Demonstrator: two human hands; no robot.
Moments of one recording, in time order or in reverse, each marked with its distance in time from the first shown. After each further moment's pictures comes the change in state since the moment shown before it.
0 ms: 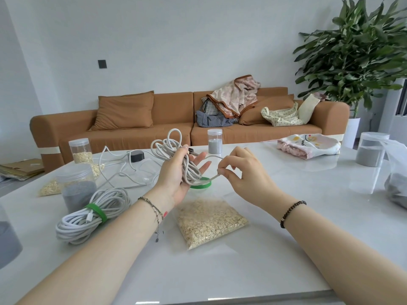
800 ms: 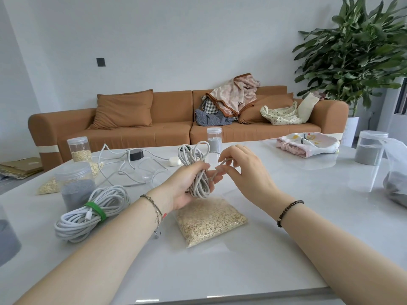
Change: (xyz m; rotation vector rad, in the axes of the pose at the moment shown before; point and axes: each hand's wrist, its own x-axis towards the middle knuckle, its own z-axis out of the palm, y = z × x) left_hand -0.009 -0.008 0.000 0.344 -0.150 -0.305; right_hand 0.001 0.000 0.000 0.048 0.023 0.001
